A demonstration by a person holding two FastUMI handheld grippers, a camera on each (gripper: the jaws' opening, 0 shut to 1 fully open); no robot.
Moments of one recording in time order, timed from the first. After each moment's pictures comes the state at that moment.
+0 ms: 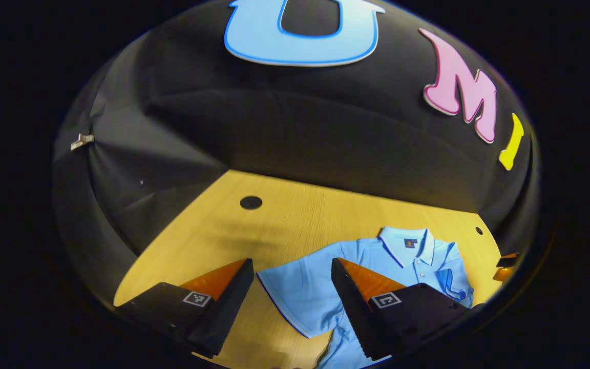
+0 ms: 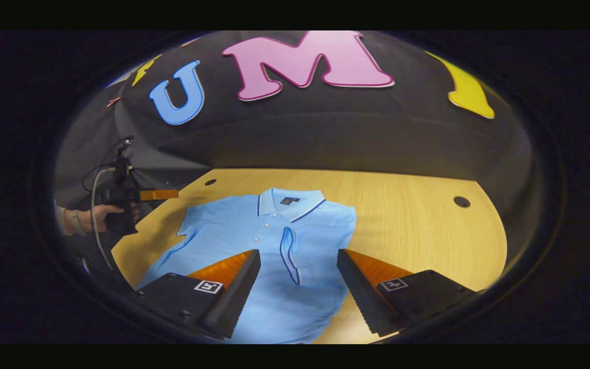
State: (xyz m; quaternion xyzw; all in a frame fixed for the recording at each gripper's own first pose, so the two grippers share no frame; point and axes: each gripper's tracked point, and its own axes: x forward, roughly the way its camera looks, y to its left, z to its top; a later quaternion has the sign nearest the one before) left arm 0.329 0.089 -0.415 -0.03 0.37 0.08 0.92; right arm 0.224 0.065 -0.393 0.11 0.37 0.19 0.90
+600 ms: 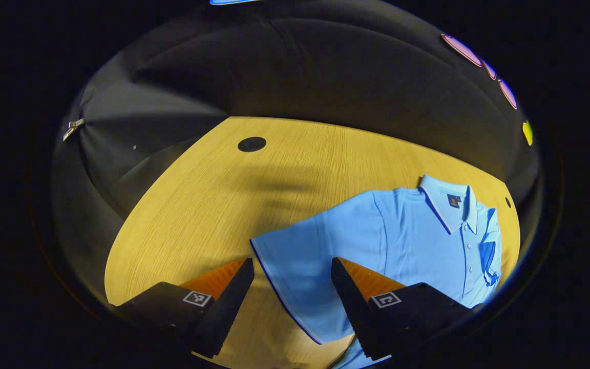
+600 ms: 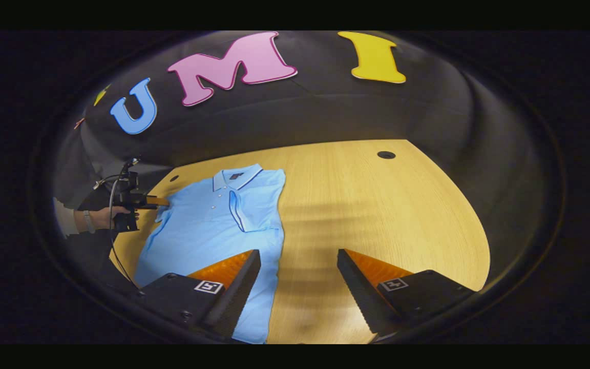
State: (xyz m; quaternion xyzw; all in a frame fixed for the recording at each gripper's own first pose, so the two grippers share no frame) left arm 0.317 0.101 -0.500 0.01 0.48 0.11 0.87; right arm 0.123 -0.050 -0.412 0.14 0.42 0.07 0.89
